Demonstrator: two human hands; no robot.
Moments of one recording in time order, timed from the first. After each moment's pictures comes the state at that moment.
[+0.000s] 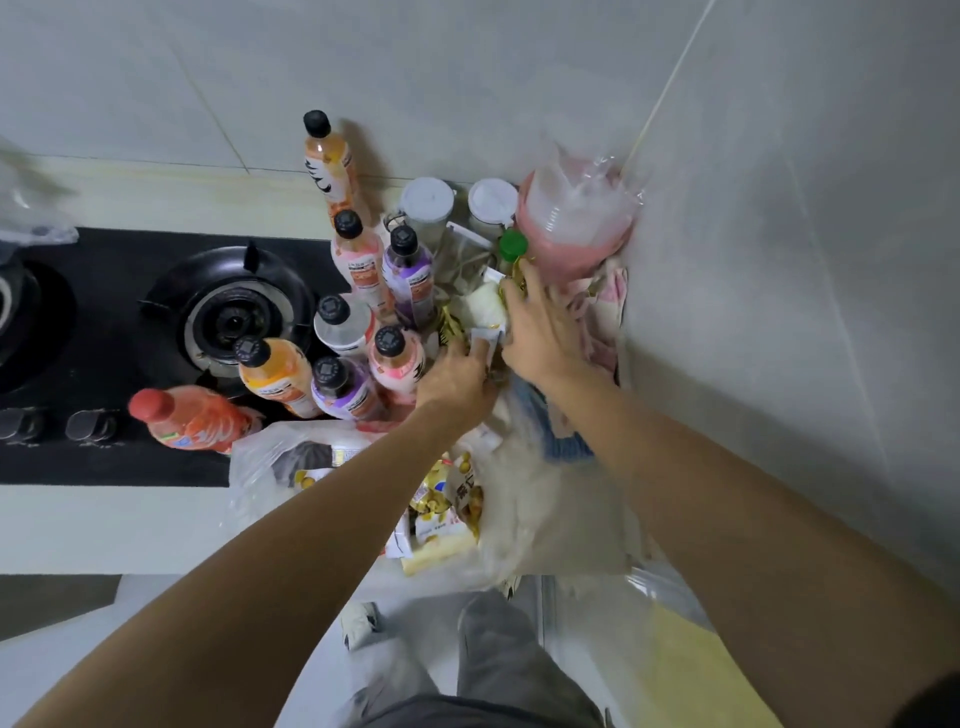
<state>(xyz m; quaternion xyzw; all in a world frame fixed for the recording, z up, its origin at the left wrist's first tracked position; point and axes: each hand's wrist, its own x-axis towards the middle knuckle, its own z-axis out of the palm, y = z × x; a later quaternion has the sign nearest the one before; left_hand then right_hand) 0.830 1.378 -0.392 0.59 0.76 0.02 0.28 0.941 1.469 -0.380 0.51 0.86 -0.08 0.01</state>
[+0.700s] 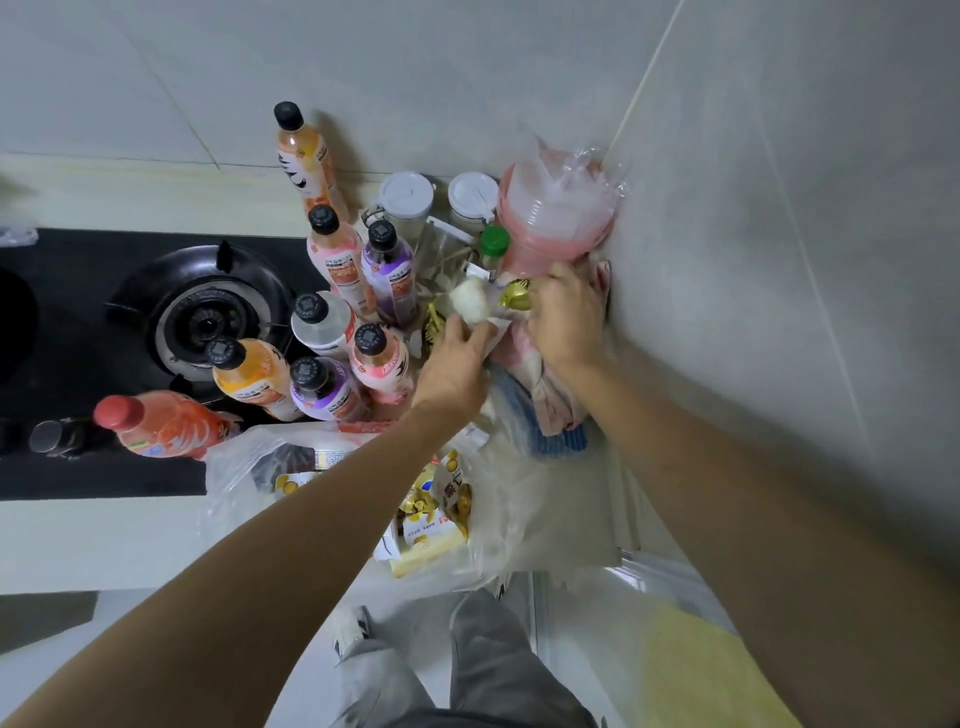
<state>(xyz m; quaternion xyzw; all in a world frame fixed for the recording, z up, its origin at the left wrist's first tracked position) 0.839 1.392 -0.408 0.61 0.73 0.14 0.25 0.968 1.495 -0.378 0.56 0.82 -0.05 -0.09</state>
